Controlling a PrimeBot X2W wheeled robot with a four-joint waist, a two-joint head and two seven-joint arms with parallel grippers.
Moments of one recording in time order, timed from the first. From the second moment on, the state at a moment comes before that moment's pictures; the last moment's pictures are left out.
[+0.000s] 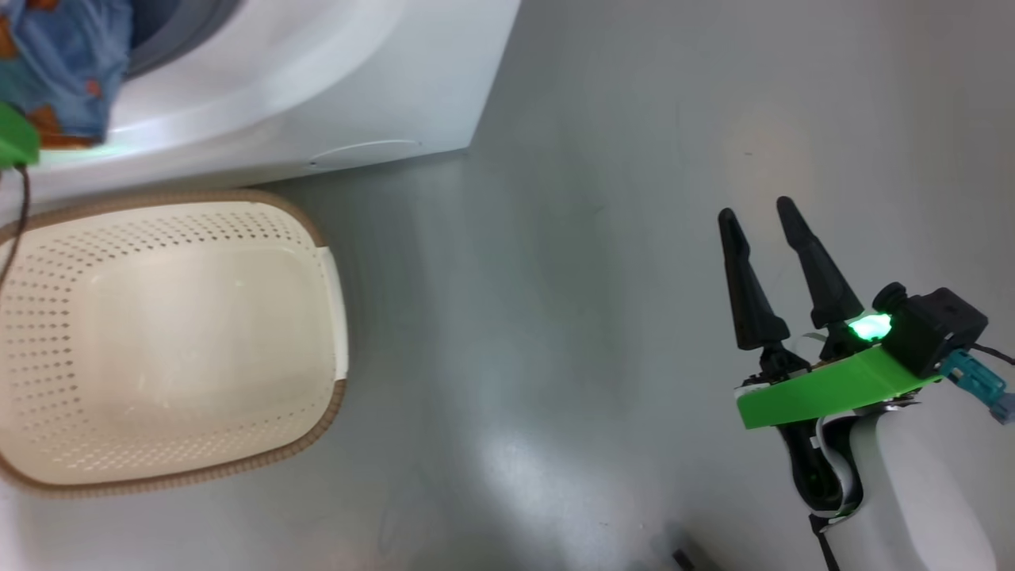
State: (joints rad) left arm -1.09 0.41 -0.31 0.83 -0.56 -0.13 -0.26; right arm -0.35 -0.10 0.11 0.14 0.41 0.13 -0.26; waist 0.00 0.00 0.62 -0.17
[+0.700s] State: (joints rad) left arm -1.32 0.44 -0.30 1.03 -0.52 -0.13 -0.26; right arm -0.37 -0.07 0.15 0.14 0.41 0.13 -0.26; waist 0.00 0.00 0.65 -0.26
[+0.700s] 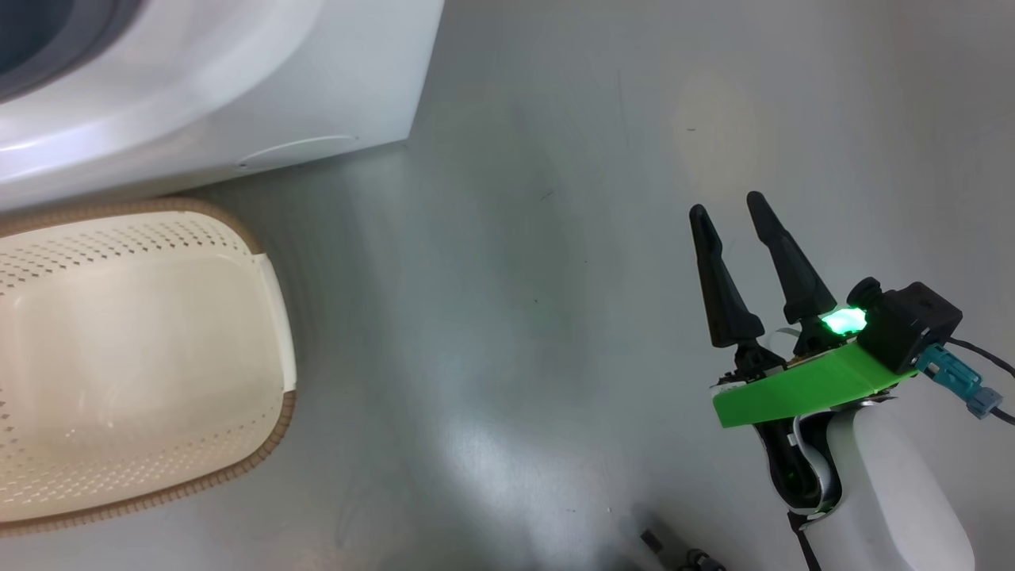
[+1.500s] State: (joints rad) left arm -1.07 0.36 -0.19 0.85 -0.55 -0.13 -0.26; right arm -0.37 -0.11 0.12 0.16 0.41 0.13 -0.26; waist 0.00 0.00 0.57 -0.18
